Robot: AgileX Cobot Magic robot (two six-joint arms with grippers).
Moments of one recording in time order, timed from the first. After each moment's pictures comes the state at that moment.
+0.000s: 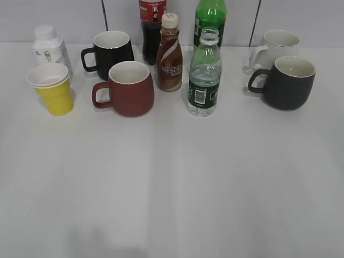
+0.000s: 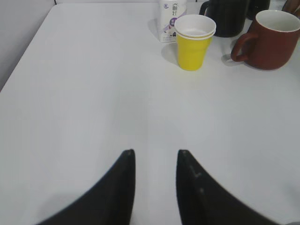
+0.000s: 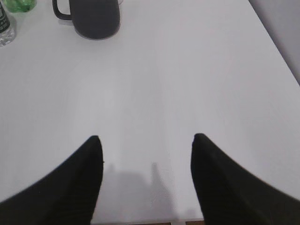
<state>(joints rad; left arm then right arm) -0.06 -0.01 -0.52 0.02 1.06 -0.01 0.03 -0.01 -0.51 -0.07 1.04 0.03</state>
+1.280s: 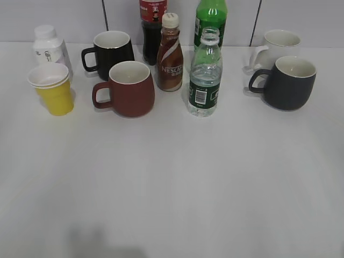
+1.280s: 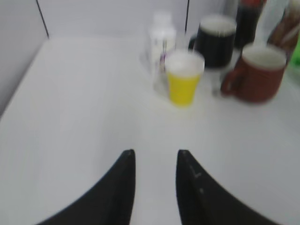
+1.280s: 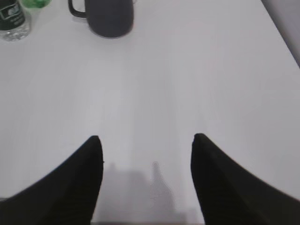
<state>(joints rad) -0.10 0.08 -0.54 0.02 0.98 -0.01 0.03 -0.01 -0.51 -0.01 1.04 -0.03</state>
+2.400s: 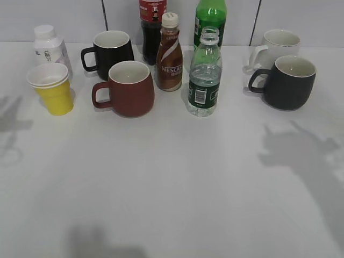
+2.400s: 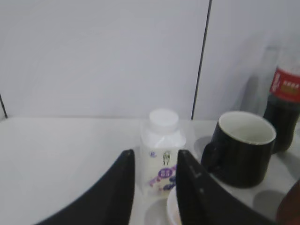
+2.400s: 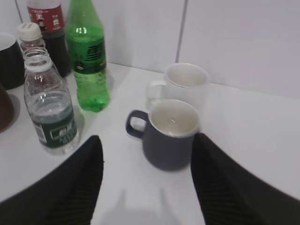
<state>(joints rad) -0.10 1.13 -0.53 -0.03 -0.37 -0.01 0.24 0.83 -0.53 0.04 0.03 -0.10</state>
